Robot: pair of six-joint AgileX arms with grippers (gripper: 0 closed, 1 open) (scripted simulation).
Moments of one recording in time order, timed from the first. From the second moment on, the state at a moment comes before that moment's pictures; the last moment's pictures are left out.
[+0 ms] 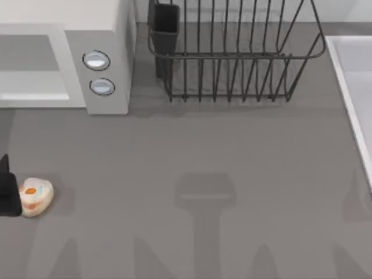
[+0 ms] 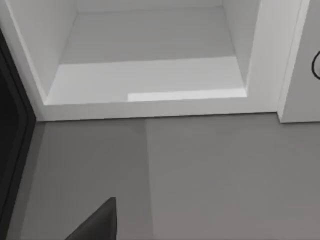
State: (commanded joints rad) left arm -0.01 0.36 0.25 -0.25 -0.01 0.06; right arm 0.00 0.00 0.00 0.00 0.00 0.00
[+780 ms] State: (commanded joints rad) left arm -0.06 1.54 0.99 -0.86 0.00 0.28; right arm 0.00 0.00 0.00 0.00 0.00 0.00
